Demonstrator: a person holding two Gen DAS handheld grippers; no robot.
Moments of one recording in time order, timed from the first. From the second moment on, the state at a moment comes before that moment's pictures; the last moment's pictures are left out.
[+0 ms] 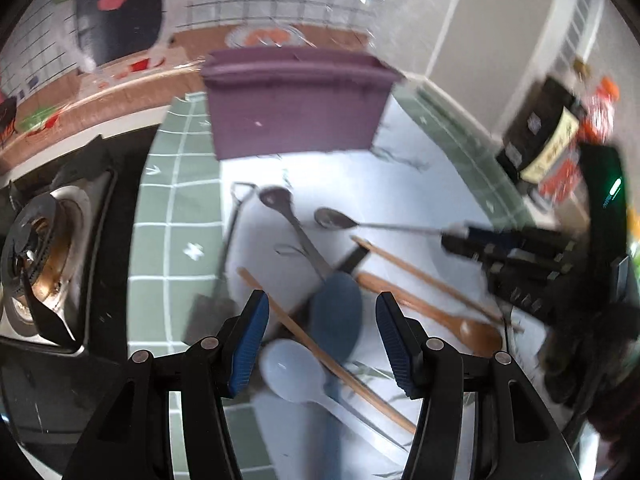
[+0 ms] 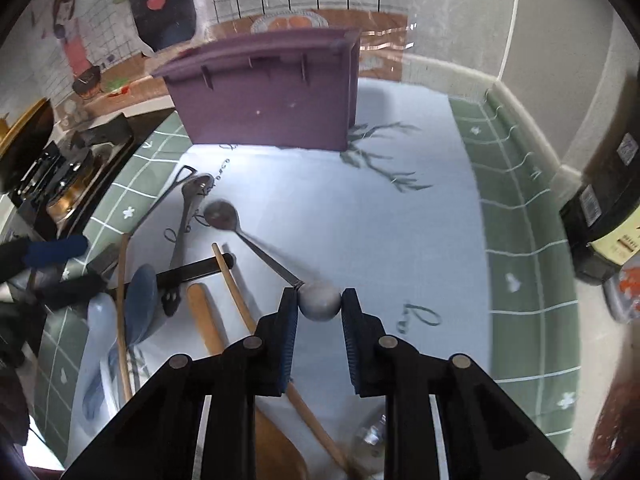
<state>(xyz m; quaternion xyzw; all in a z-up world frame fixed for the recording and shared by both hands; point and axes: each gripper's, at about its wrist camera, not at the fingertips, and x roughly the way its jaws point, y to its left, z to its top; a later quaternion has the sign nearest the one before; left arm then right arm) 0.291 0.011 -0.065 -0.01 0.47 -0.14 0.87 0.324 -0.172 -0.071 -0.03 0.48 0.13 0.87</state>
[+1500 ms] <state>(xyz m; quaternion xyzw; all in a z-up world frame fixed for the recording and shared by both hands) 0.281 0.036 0.010 -0.10 0.39 -0.15 0.90 0.294 -0.178 0.053 -0.16 0.37 0.13 0.91</state>
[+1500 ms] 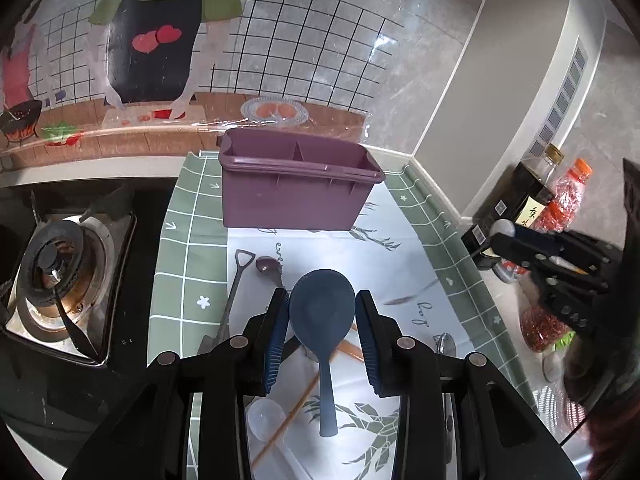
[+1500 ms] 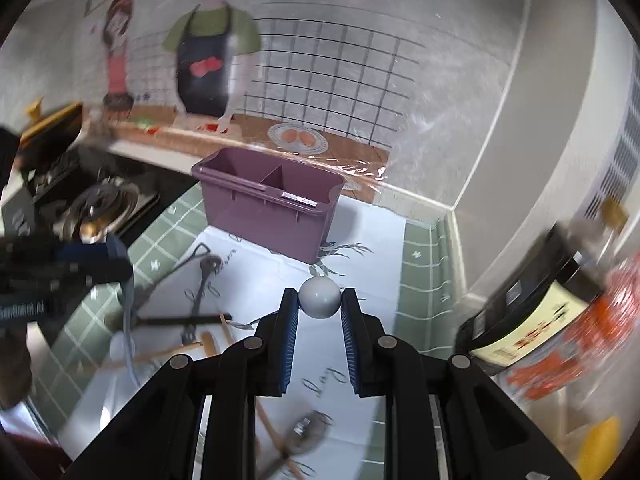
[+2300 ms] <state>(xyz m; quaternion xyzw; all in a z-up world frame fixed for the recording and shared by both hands) 0.280 0.057 -0.015 -0.13 0.42 -0.12 0.89 0.322 -0.160 -0.003 -0.08 0.42 0.18 0.89</state>
